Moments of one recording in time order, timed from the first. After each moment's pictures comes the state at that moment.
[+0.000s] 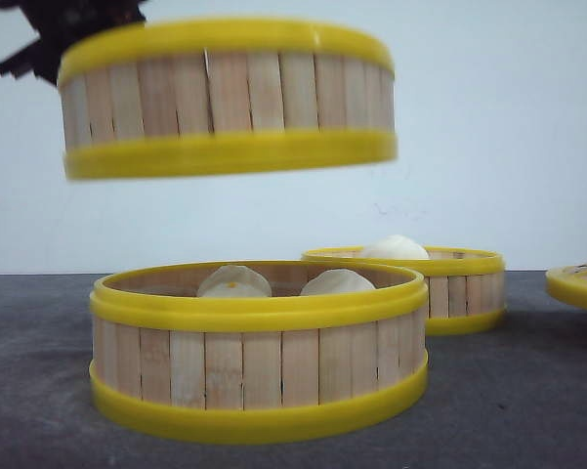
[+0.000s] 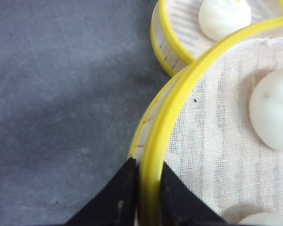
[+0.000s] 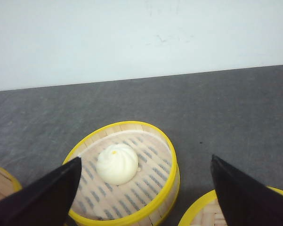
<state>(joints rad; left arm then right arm) -0.40 1.40 1.26 -0.71 0.19 -0.07 0.10 0.79 0.81 -0.27 -0.16 0.23</state>
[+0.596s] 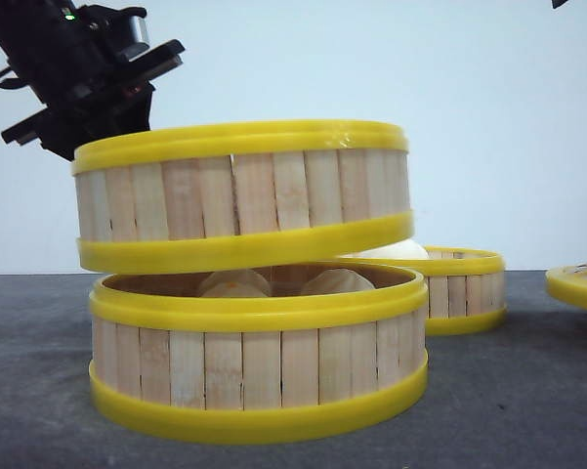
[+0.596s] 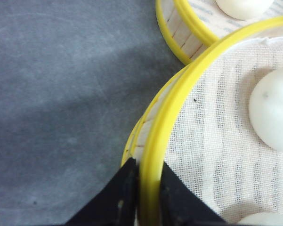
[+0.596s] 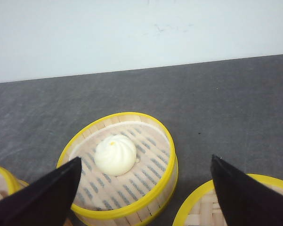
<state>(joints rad) -0.42 1.43 1.11 -0.56 0.19 -0.12 0.10 0.79 0.81 -0.30 -0.16 0.23</state>
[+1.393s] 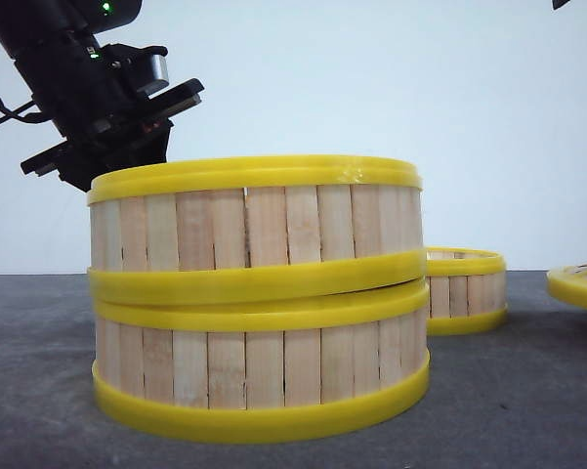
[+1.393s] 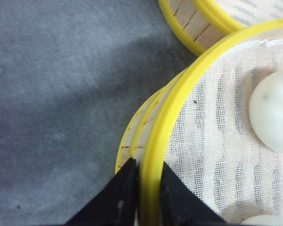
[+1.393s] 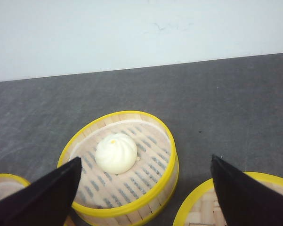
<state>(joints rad) -0.44 1.52 1.12 -0.54 0.19 -0.12 0.10 0.79 0.81 -0.31 -0.16 0.23</state>
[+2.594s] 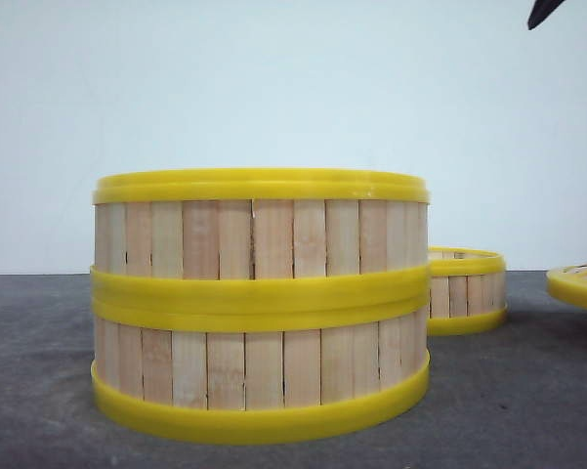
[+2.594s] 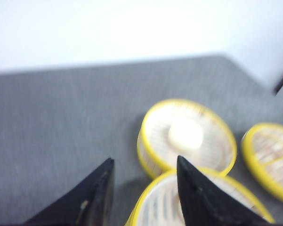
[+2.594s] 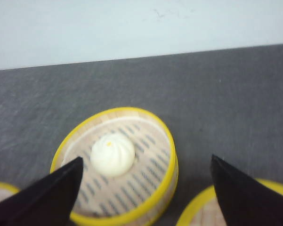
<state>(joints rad) -0.40 0.93 1.11 -0.42 0.15 -0.15 0.10 1.02 0.98 -0.33 -0.16 0.21</state>
